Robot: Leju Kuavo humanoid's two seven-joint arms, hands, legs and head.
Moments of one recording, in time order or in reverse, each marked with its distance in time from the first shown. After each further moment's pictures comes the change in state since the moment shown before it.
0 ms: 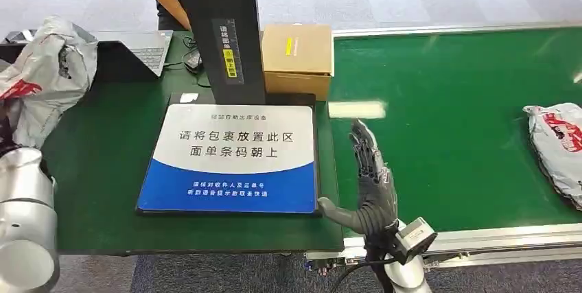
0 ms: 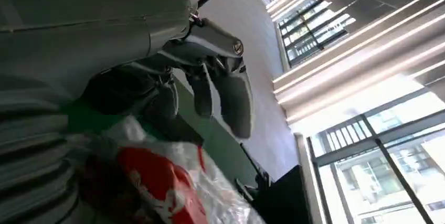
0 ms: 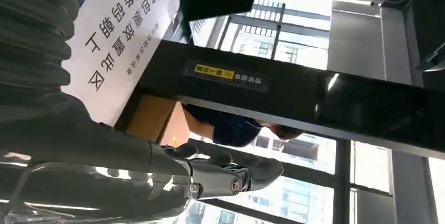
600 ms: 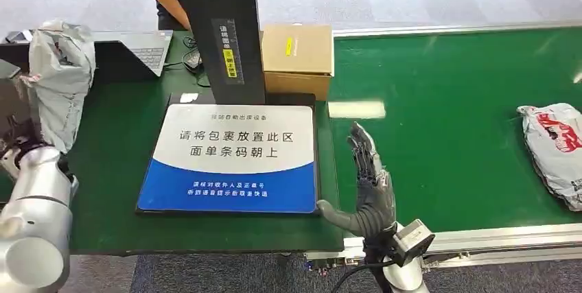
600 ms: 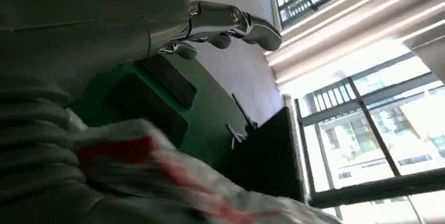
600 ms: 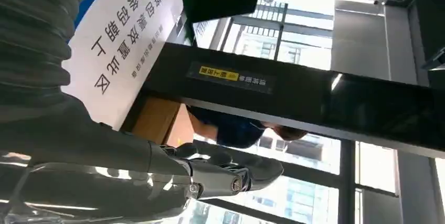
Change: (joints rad) left arm -0.005 -0.054 -0.055 0.031 0.134 -0.100 -0.087; right arm 0.013 0.009 -0.003 0.005 0.009 0.006 -0.003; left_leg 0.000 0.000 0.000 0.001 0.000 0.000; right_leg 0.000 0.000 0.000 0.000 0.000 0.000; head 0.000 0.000
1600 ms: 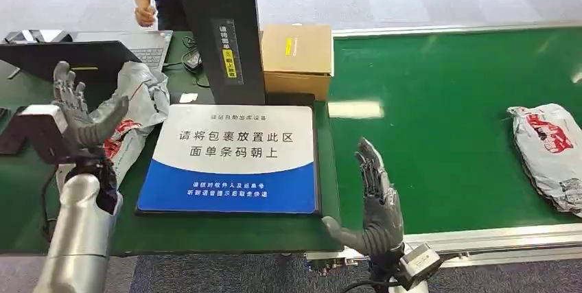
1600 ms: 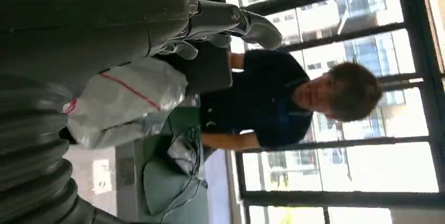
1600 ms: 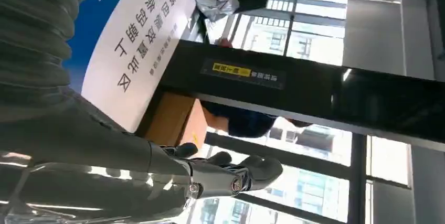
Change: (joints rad) left arm 0.438 -0.128 -0.494 -0.685 0.443 -0.472 0.051; right arm 0.122 0.015 -0.027 -0.084 0.048 -0.008 0.000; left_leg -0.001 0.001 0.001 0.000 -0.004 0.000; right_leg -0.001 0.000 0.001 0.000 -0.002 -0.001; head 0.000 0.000
